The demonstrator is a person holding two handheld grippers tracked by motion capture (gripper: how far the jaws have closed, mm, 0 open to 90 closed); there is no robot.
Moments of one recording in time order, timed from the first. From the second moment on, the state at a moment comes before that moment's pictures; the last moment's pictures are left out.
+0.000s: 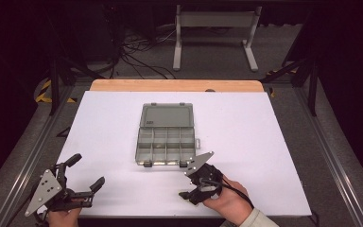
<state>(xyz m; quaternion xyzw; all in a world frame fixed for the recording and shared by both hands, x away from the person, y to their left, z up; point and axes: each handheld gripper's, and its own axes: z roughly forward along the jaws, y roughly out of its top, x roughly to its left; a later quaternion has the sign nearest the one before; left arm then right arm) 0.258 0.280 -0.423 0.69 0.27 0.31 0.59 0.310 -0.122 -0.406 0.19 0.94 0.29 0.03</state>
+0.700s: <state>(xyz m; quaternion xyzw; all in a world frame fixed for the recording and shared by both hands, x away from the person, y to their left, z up) 0.258 0.280 -0.423 0.69 0.27 0.31 0.59 0.302 -0.112 -0.422 0.18 0.96 0.21 0.00</state>
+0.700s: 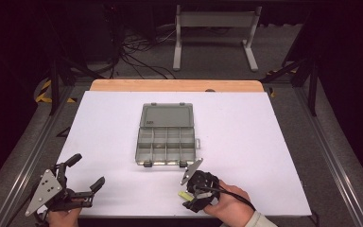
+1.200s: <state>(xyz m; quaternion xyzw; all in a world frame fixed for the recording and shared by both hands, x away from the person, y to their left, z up) 0.258 0.279 -0.423 0.69 0.28 0.31 0.59 0.297 -0.111 -0.425 0.18 0.96 0.20 0.02</state>
